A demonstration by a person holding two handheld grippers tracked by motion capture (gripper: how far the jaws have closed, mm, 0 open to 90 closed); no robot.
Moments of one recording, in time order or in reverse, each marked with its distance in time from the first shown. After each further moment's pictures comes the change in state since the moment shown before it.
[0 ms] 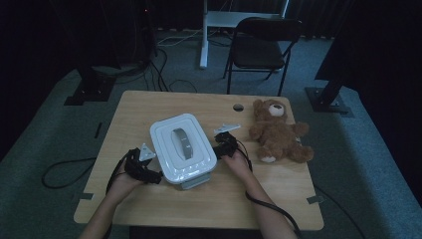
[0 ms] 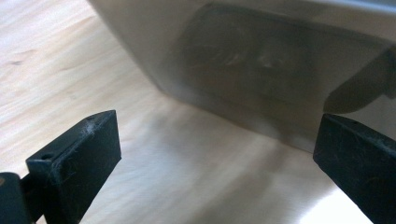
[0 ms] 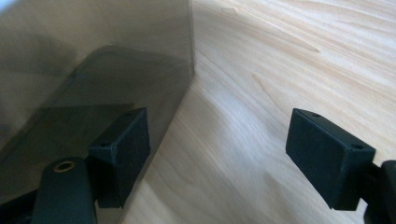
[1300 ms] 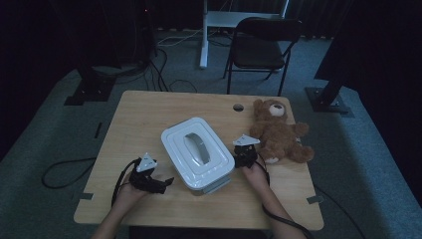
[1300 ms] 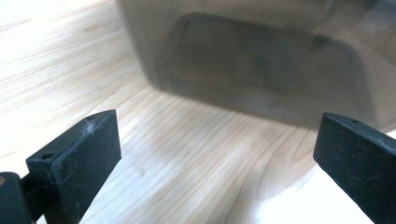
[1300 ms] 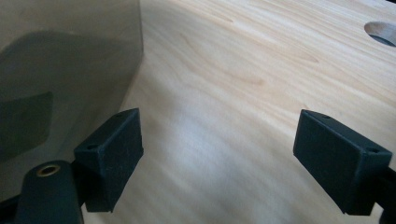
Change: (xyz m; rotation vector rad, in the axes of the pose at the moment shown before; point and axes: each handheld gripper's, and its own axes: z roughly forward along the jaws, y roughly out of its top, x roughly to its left) left arm -0.014 -0.025 0.002 -0.142 -0.128 -0.076; right arm -0.014 -0.052 -0.045 -0.067 -0.204 -0.075
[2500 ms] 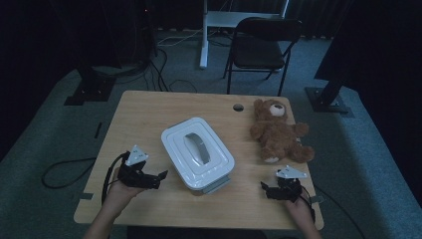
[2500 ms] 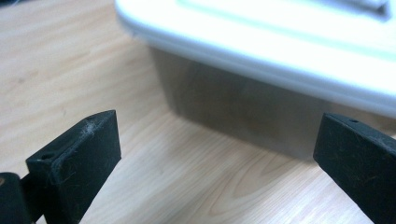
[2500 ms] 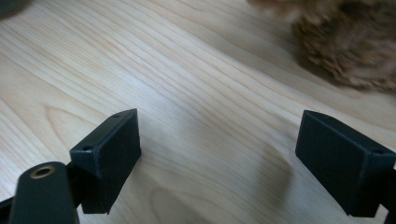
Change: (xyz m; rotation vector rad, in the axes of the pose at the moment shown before) left arm -0.022 0.056 -0.058 -0.007 0.088 -0.038; right arm -0.033 -0.110 -0.119 0.107 -0.113 0.066
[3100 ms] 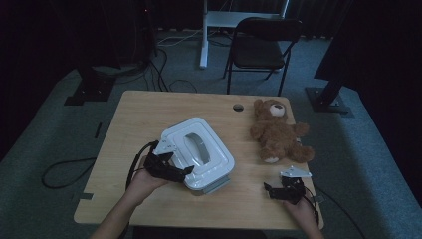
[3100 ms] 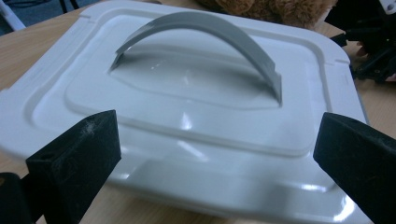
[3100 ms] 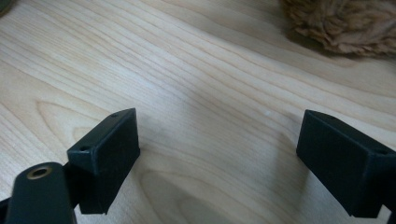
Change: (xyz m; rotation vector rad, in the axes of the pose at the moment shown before) left arm -0.040 0.052 0.026 -0.005 -0.143 0.083; right arm -0.008 -0.005 -0.003 0.033 0.010 0.088
